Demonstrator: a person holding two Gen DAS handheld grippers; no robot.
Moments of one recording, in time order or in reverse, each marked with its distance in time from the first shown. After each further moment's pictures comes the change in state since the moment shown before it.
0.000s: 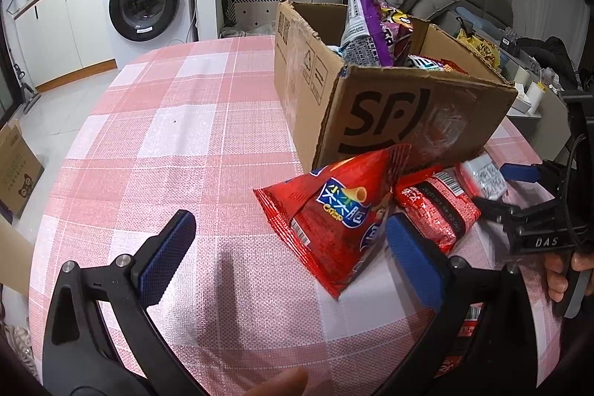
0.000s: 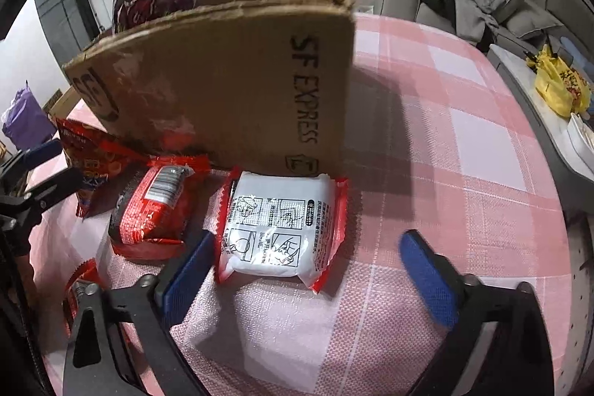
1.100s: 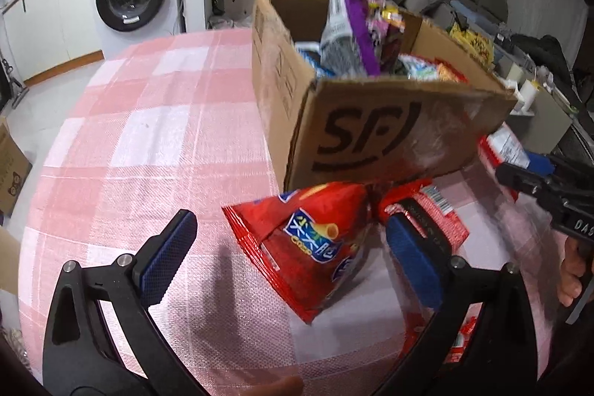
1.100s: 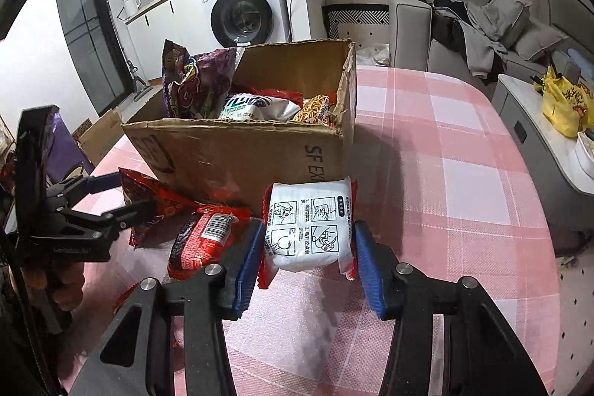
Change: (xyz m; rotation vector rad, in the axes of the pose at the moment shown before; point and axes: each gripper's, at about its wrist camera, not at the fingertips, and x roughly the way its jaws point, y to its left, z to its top) left arm 0.023 -0.013 0.018 0.003 0.071 -0.037; right arm -0.054 -0.002 0.007 0.007 -0.158 0.107
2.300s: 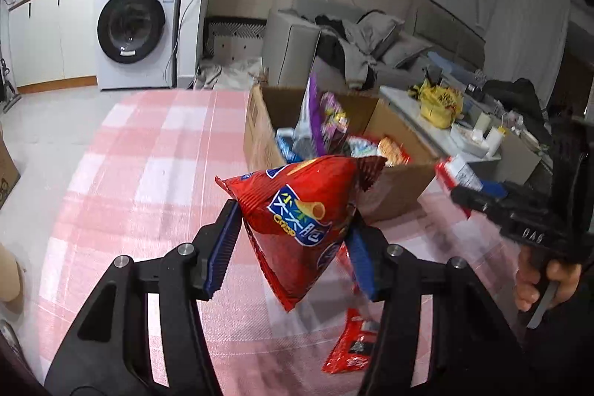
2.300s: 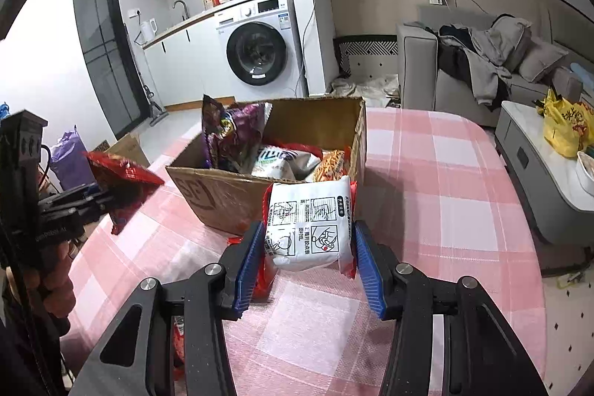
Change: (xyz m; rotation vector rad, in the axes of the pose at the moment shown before) left arm -0.124 0.016 0.007 -0.054 -0.226 -0.114; right arm -0.060 0.013 0.012 -0.005 -0.130 0.056
